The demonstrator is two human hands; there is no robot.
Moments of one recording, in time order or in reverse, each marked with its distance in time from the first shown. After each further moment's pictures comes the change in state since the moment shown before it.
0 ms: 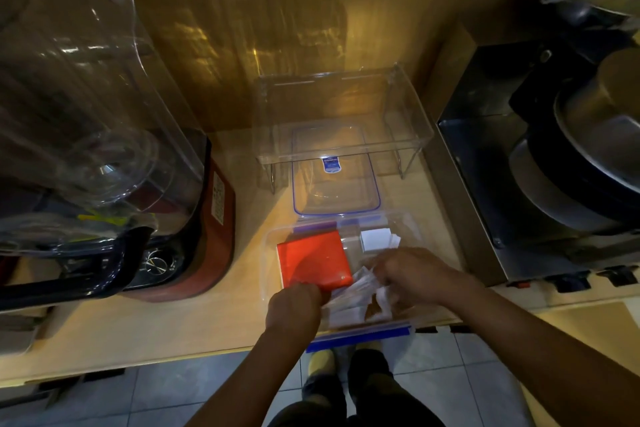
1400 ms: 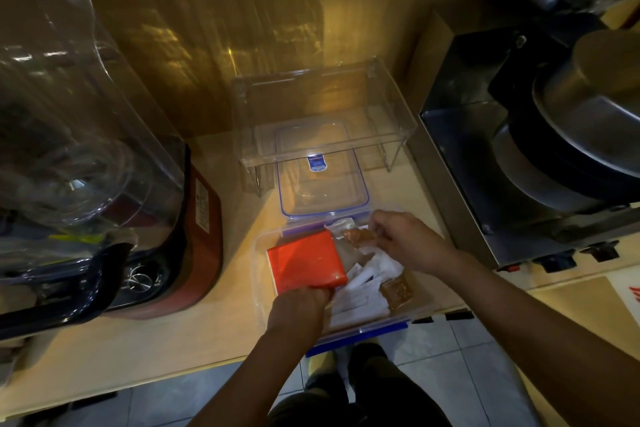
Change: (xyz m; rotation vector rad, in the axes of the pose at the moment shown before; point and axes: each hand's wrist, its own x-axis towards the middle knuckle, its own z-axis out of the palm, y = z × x) left_hand 0.002 0.008 -0.007 0.245 -0.070 0.171; right_hand 0.005 0.001 -0.025 0.353 0.316 0.271
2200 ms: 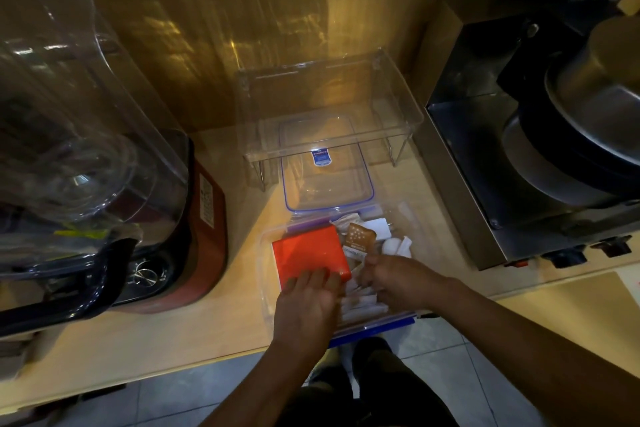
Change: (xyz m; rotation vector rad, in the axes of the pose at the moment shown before) left_hand -0.022 0.012 -0.015 0.054 0.436 0.038; right_hand -0.013 0.011 0.057 -0.242 -0.361 -0.301
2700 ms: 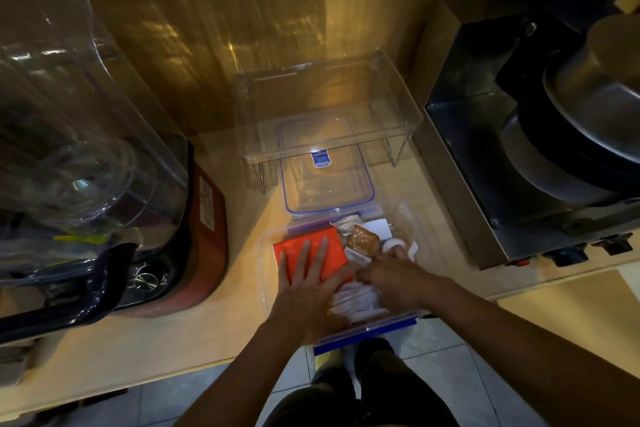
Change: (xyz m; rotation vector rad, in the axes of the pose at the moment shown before) left_hand 0.016 -0.033 0.055 -0.003 -0.284 0.089; right_hand 0.007 -0.003 0.003 -0.082 -0.074 0.147
